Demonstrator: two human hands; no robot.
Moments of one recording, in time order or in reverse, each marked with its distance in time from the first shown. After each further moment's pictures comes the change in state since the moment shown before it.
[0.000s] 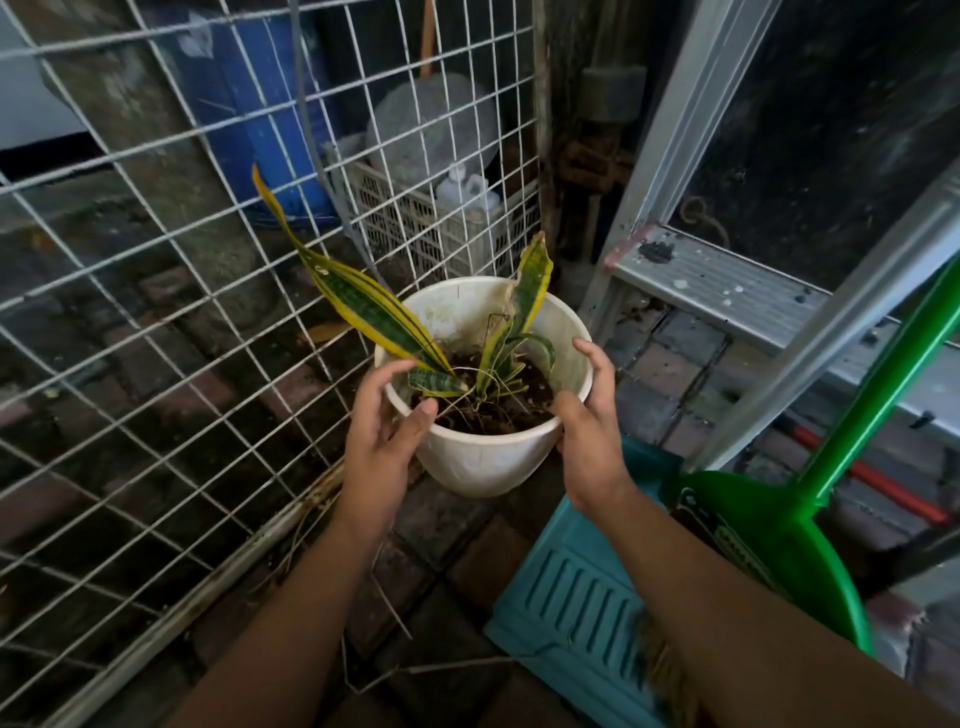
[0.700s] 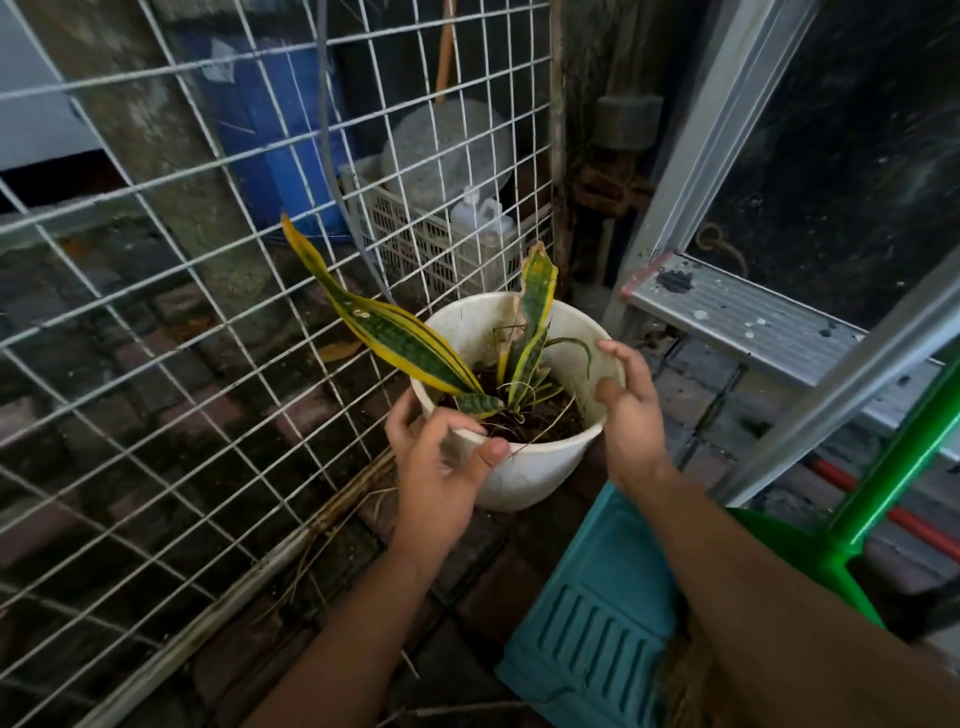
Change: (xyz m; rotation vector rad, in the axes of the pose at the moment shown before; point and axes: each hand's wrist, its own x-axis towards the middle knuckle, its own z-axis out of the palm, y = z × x) left_hand 0.004 -0.013 0.037 0.251 0.007 0.115; right_hand 0.048 -0.019 -0.011 -0.110 0.116 -0.015
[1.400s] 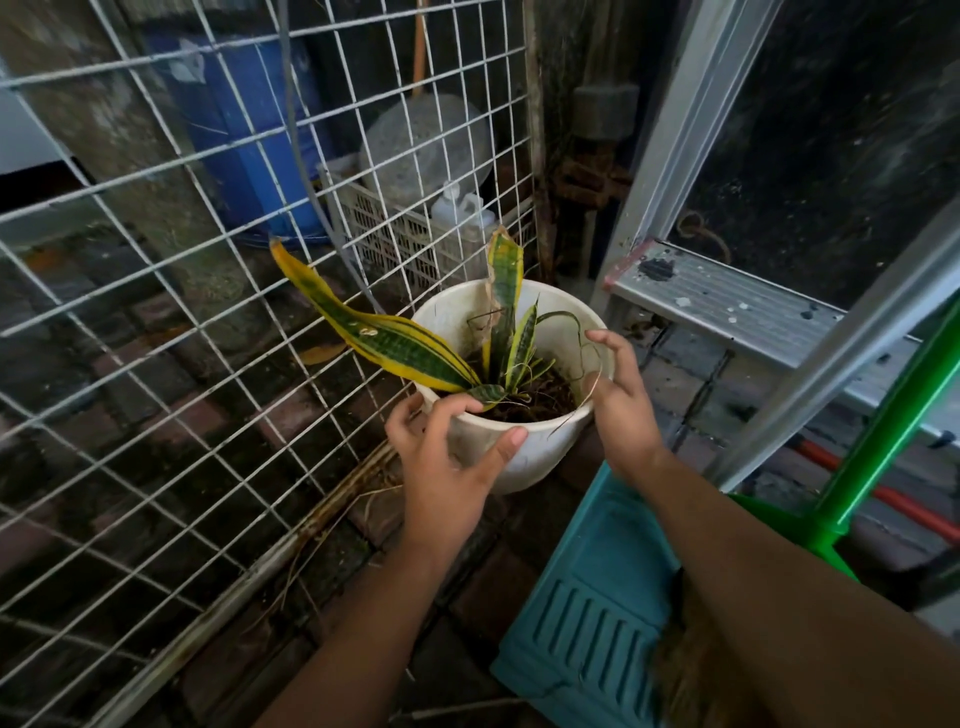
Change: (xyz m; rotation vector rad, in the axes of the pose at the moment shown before) left_hand -0.003 -0.004 0.018 0.086 0.034 0.035; right_hand 0.001 -0.005 -0.010 -0.133 -0.092 -0.027
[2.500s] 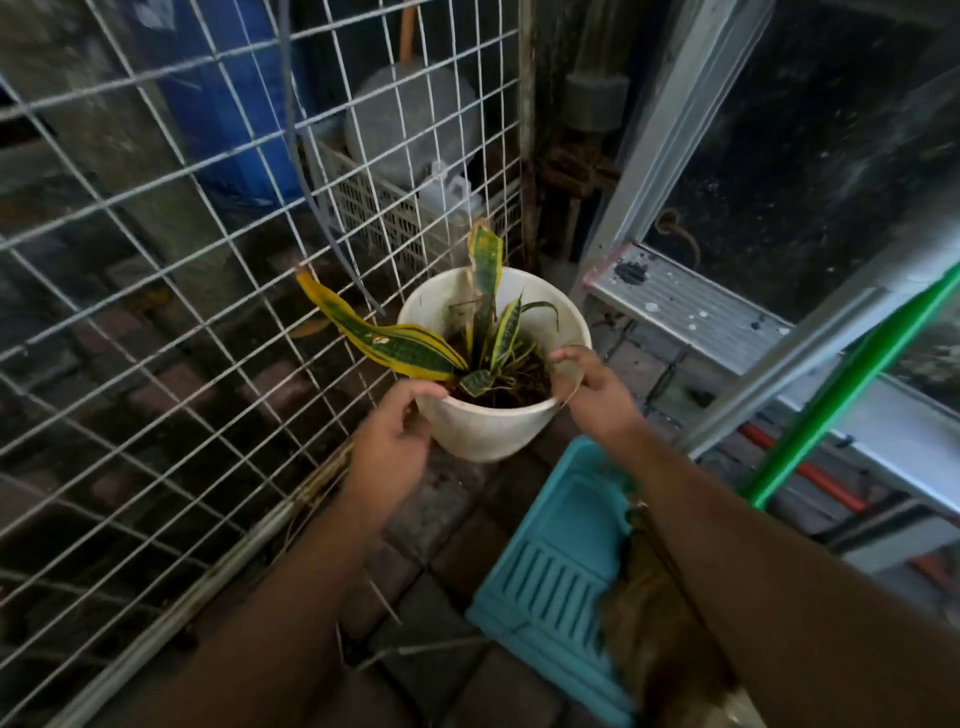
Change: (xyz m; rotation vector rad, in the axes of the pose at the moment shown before) left_hand 0.027 0.029 -0.049 0.059 -0.200 -0.167; right_hand 0.002 -0.025 -0.016 -0.527 -0.130 0.141
